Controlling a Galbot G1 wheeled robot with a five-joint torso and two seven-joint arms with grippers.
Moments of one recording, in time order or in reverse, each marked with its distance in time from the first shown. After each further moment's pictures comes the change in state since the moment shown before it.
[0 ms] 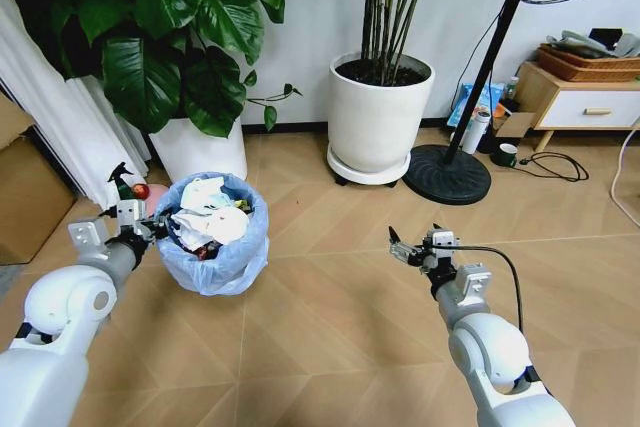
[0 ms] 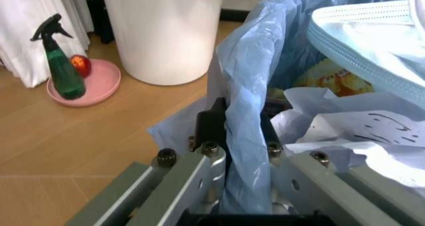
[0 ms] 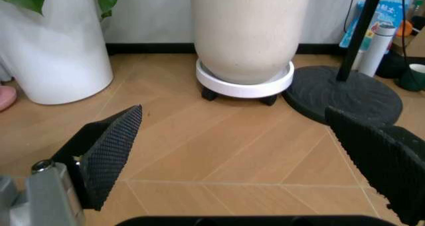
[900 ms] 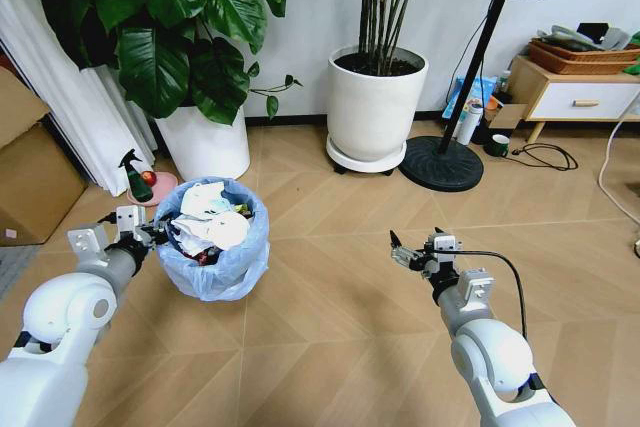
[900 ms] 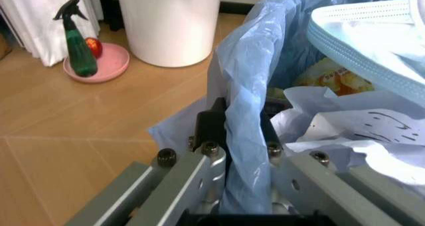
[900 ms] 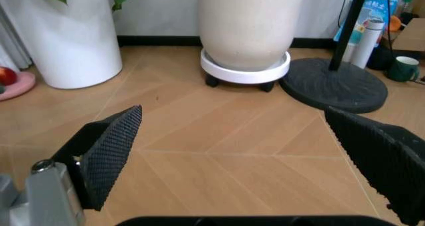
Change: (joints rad) left arm 0.038 -0.014 -0.019 -0.029 0.005 -0.004 -0.004; right arm -0.018 -0.006 -0.003 0.018 -0.009 0.000 -0.002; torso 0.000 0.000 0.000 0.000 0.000
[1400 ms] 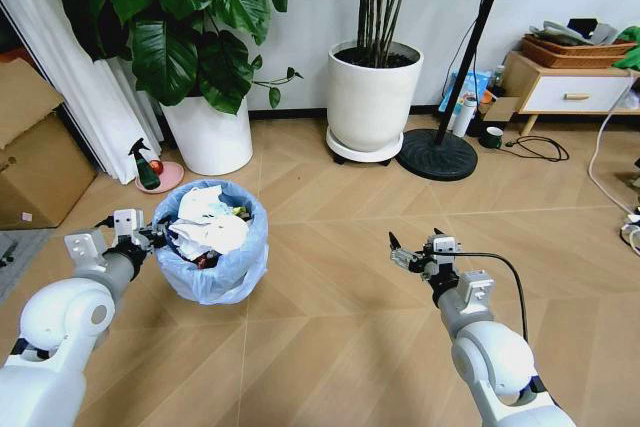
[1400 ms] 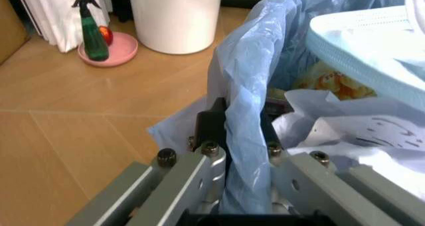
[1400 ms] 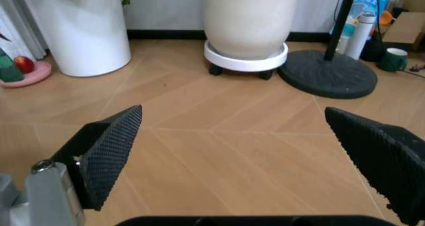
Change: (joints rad) left arm 0.028 -0.001 -0.016 -0.021 0.003 -0.002 -0.003; right arm -0.016 0.000 -0.003 0.012 -0.004 -0.001 -0.001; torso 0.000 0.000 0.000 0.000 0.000
